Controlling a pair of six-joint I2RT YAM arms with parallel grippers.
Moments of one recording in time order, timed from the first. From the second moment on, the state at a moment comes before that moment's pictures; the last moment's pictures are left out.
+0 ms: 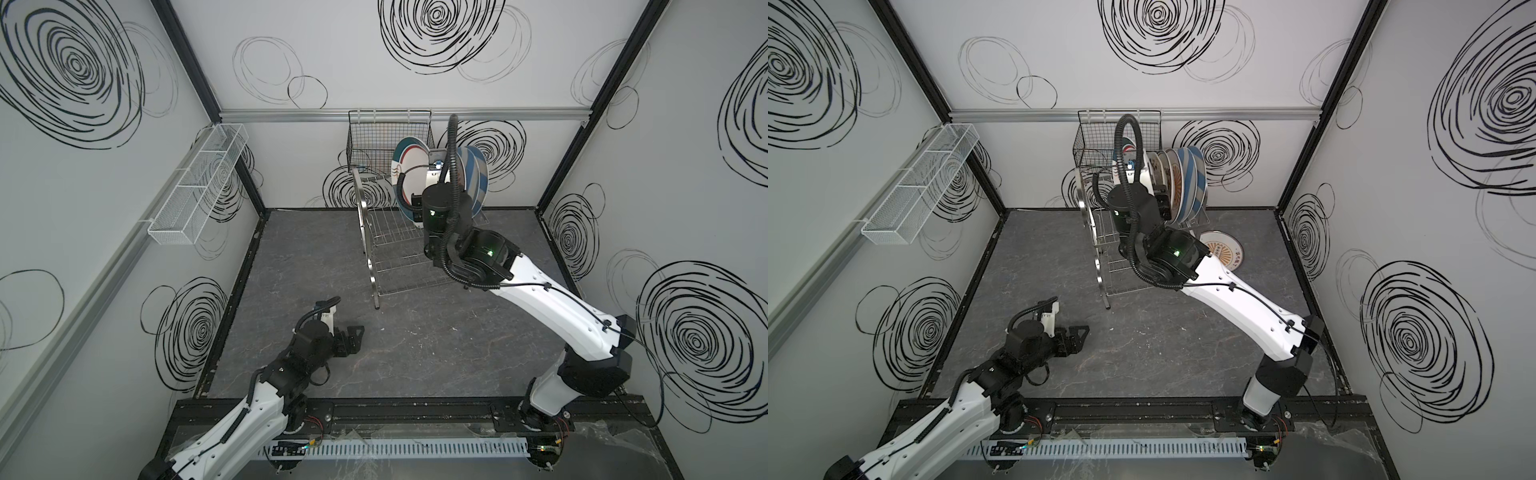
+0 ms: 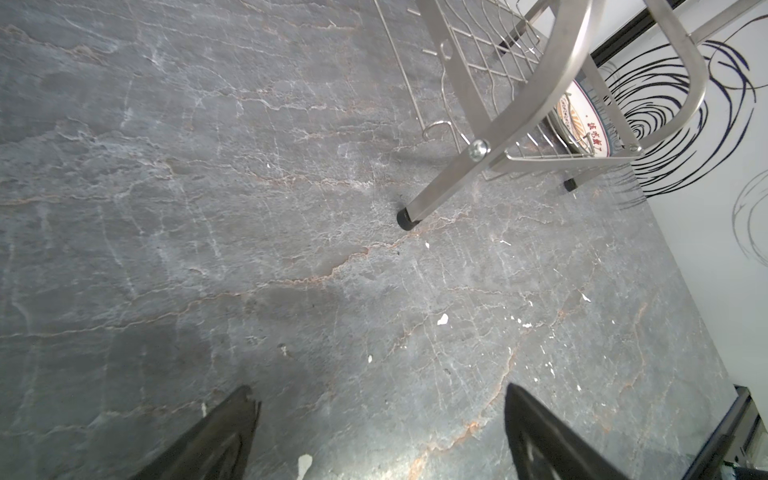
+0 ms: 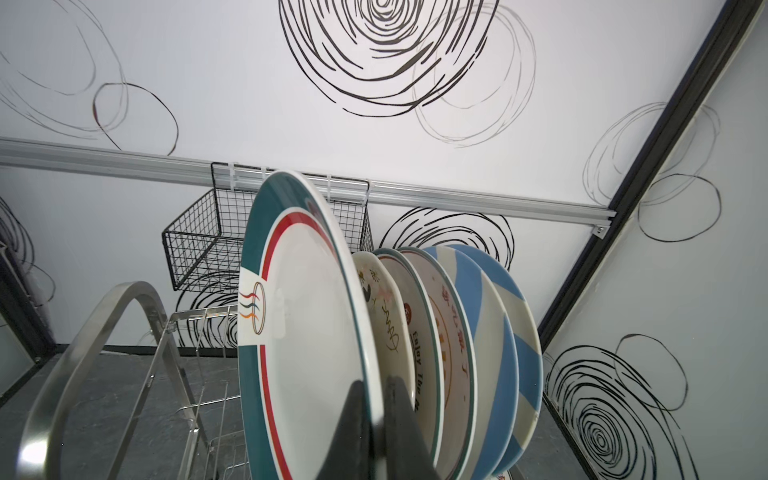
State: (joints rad) left arm -0.48 0.59 0.15 -0.17 0.06 -0.61; right arm 0.97 1.66 1.95 -0.41 1.10 -0.01
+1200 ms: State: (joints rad) left arm -0.50 0.56 0.14 -0.16 0.07 -0.61; right arm 0.91 1.82 2.03 -0.39 1.19 -0.04
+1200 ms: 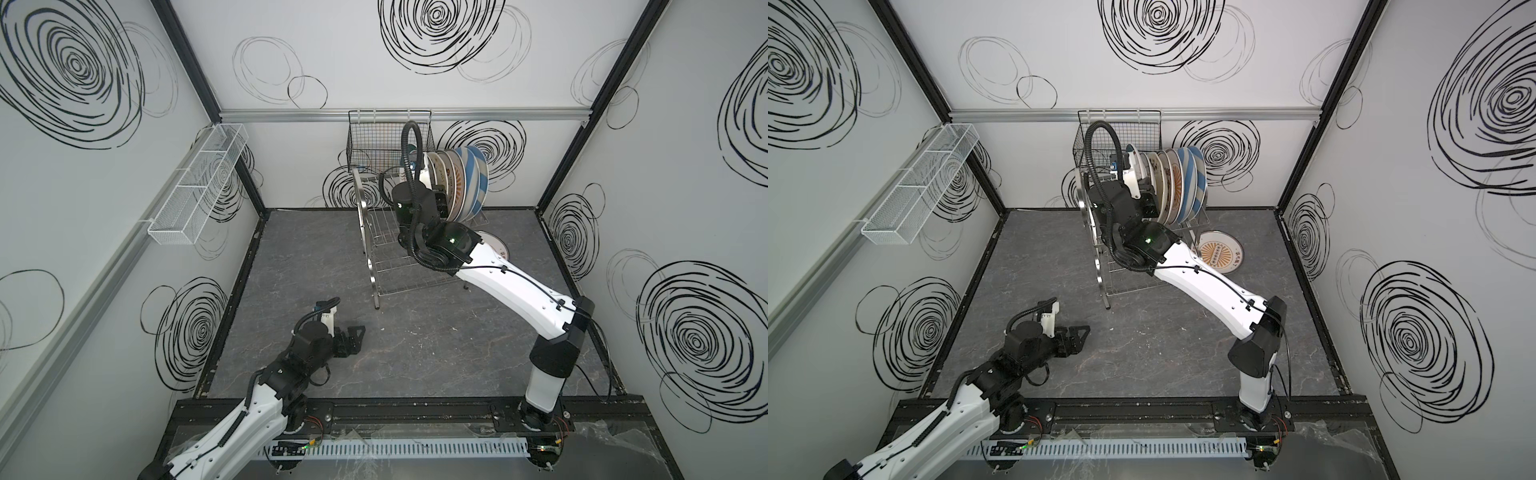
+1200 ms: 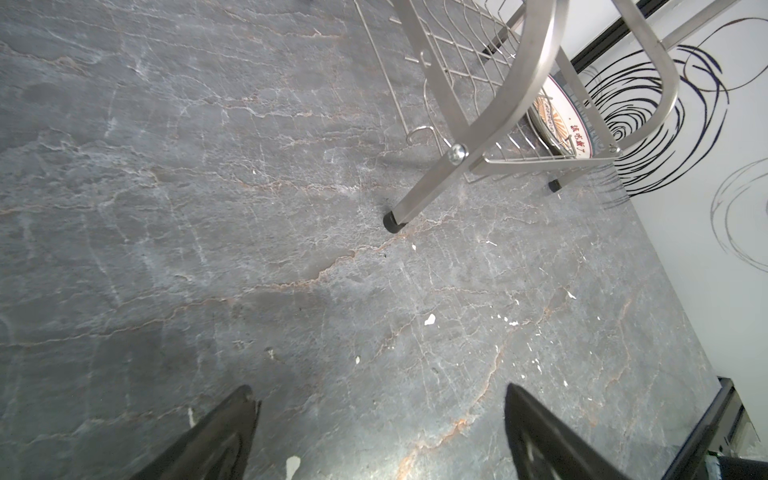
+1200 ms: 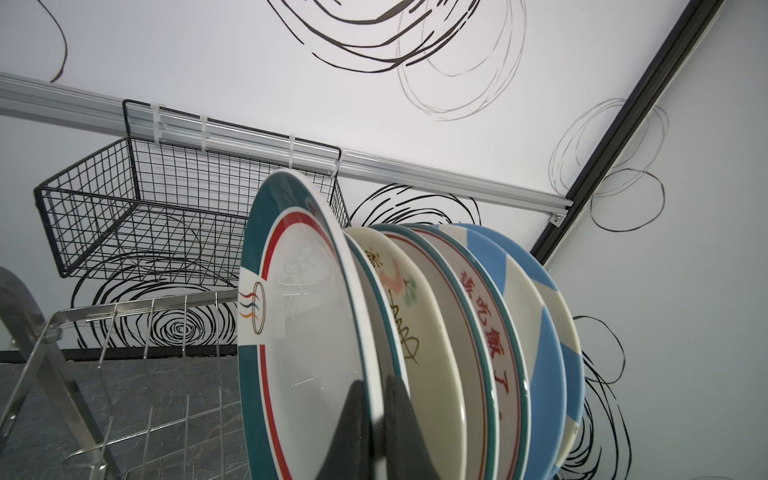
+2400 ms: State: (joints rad) left arm -0.50 0.57 0.14 -0.16 0.07 -0.61; right arm 0.90 1.82 2.05 -0.49 1.08 0.06
